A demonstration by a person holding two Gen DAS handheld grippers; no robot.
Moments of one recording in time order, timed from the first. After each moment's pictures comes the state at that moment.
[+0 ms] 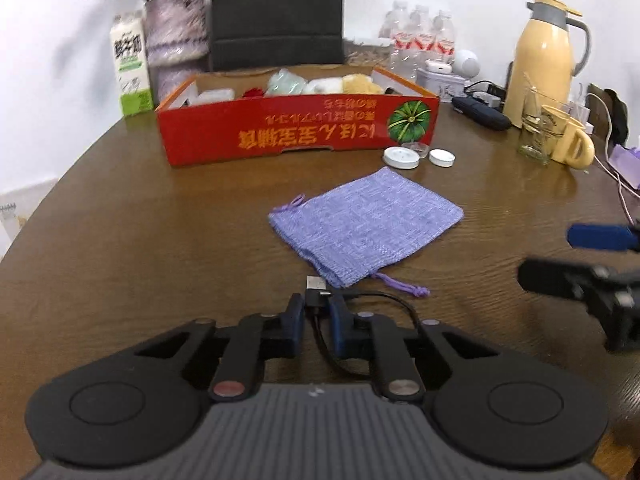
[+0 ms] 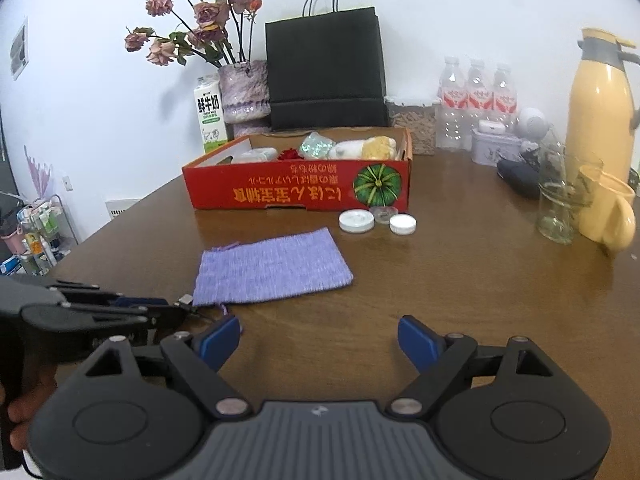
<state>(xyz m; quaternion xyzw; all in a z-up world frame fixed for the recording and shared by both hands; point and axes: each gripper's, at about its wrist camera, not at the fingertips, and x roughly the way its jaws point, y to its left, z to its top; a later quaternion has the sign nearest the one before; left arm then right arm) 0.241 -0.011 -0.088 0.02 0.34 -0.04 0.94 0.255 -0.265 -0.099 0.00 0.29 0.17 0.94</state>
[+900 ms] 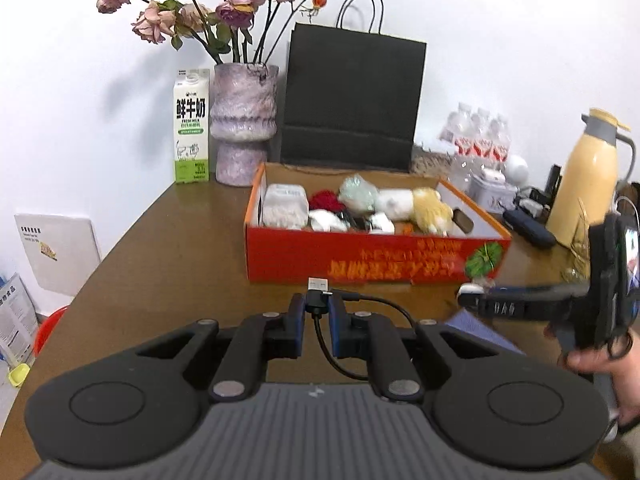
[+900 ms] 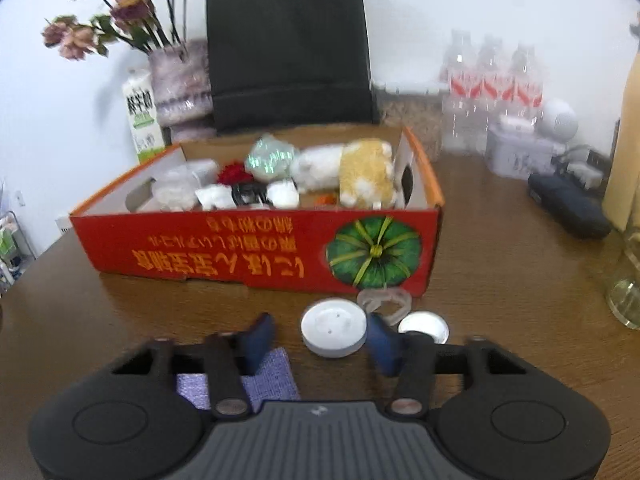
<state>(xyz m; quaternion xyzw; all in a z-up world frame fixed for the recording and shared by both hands) 0.290 0.075 -0.024 -0.04 0.25 0.01 0.97 0.443 -0.219 -0.129 0.01 0.33 0.12 0.94</state>
